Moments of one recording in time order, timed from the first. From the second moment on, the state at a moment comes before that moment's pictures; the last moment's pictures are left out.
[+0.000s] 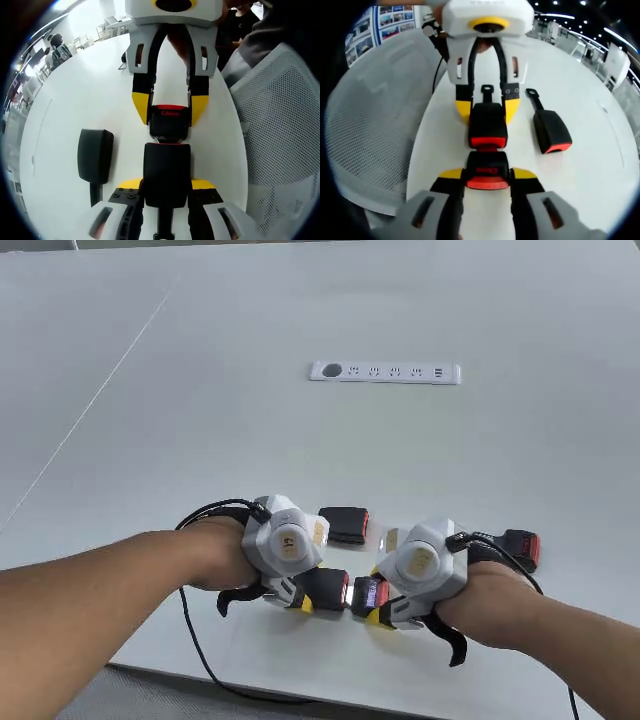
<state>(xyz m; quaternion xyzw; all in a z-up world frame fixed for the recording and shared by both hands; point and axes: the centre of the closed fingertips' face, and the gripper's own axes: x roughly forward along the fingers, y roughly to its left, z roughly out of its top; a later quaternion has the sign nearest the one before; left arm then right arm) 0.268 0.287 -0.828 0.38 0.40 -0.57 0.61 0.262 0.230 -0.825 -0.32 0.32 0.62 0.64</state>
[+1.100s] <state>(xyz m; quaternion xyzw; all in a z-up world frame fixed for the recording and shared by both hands) 0.359 0.258 -0.787 0.36 0.35 -0.54 0.68 0.340 0.118 -0.790 -0.31 0.31 0.55 0.72</state>
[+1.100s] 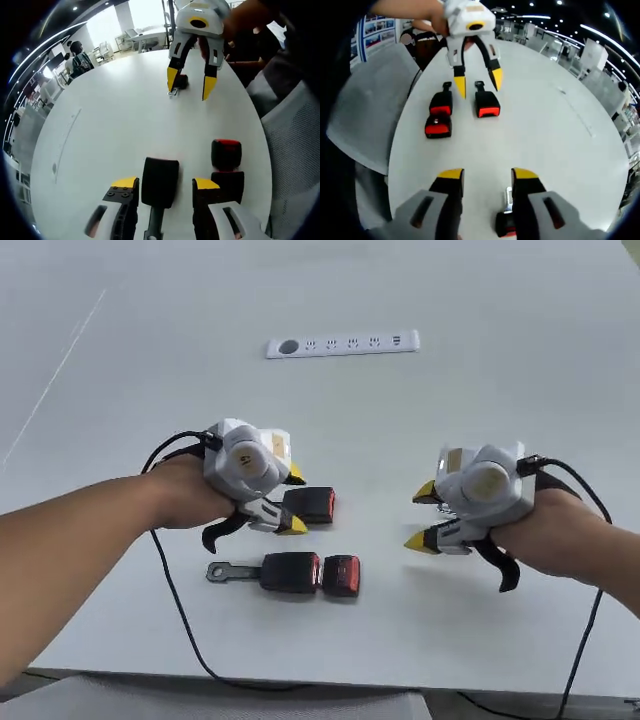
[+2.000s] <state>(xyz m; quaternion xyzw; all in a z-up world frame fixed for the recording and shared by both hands) 0.366 0.272 -0.820 0.38 0.38 -0.56 0.63 0.355 0.033 -0.819 -0.33 0.36 0.52 0.71</state>
